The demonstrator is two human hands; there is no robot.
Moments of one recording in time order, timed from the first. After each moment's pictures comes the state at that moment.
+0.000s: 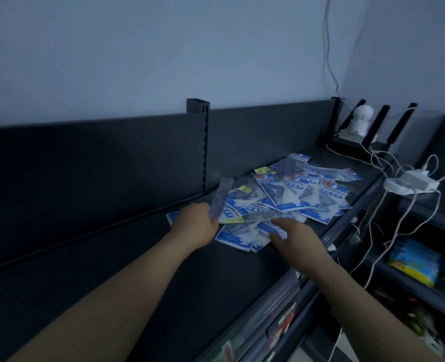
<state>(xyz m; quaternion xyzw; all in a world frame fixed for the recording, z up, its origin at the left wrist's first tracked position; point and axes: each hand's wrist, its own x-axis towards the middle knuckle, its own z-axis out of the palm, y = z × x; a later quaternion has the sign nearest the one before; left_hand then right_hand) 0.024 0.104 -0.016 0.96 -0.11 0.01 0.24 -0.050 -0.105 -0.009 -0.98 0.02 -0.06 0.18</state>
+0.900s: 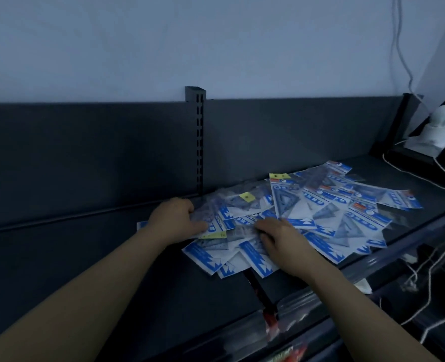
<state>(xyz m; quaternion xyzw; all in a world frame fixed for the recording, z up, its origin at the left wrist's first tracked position) 0.072 0.068 -0.029 0.98 0.04 0.02 0.18 0.071 -0.183 -0.049 -0.95 -0.26 -0.06 0.19</state>
